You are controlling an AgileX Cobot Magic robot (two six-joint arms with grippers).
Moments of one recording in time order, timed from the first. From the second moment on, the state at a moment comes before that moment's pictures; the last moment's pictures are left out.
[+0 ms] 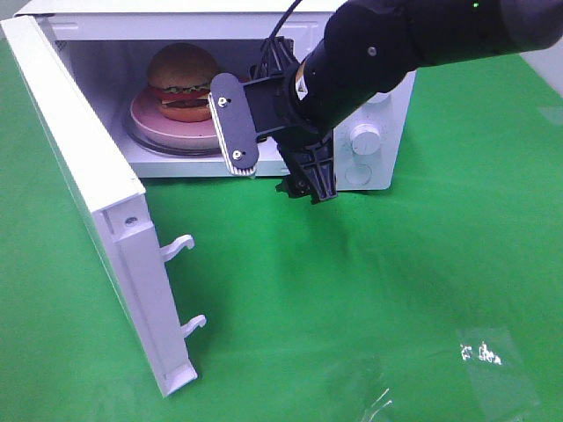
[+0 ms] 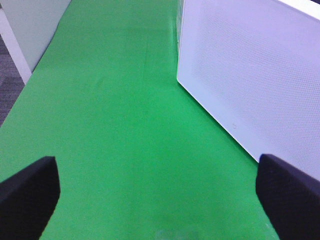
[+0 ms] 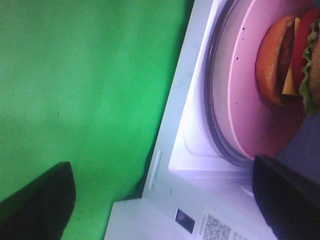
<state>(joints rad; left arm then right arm) 0.01 0.00 -0.51 -0.03 1.04 0.02 0.69 1.89 -1.30 -0.31 0.34 -1.07</state>
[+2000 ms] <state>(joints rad) 0.01 0.00 -0.51 -0.03 1.04 0.02 0.68 2.44 -2.01 -0.26 0.47 -1.02</state>
